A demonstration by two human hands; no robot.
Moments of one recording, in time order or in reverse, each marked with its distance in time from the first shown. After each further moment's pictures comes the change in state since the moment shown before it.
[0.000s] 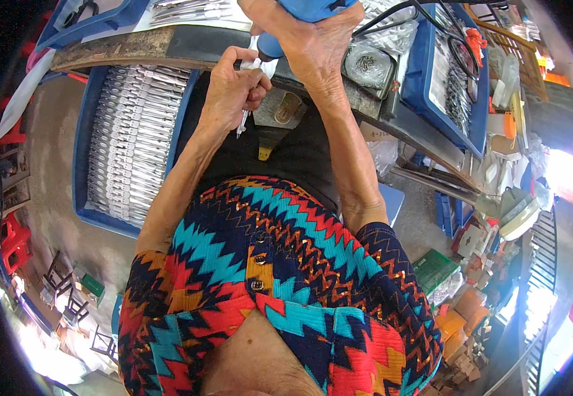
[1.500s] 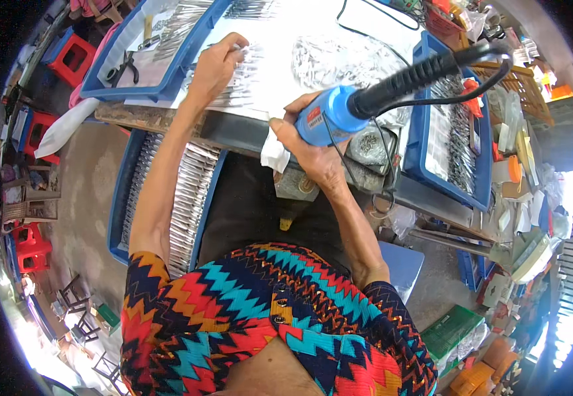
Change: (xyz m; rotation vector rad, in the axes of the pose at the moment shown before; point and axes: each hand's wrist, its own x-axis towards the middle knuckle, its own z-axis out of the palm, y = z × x) left_hand 0.118 0.128 -0.041 1.134 0.106 0.757; right_hand -0.009 0.015 -0.017 0.046 -0.016 0.079
